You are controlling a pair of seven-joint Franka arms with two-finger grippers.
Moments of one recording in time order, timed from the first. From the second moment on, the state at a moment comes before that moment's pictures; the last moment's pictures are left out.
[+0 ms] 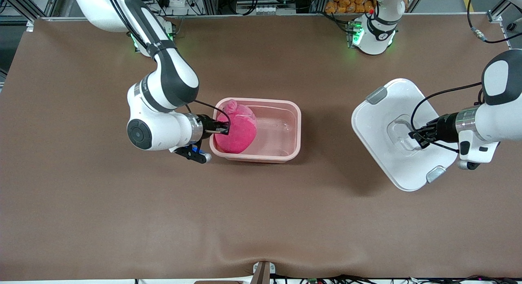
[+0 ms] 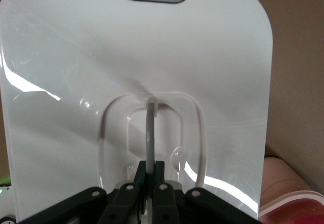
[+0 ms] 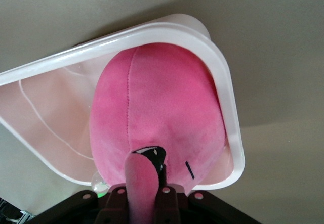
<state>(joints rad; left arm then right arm) 0.34 0.31 -0.44 -1.58 -0.09 1.65 -0.75 0.45 0.52 -0.02 -1.50 0.58 1.75 0.60</state>
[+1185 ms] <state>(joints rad) 0.35 0.32 -0.43 -1.58 -0.09 1.65 -0.73 0.58 0.59 -0.01 -1.53 0.42 1.93 0.62</state>
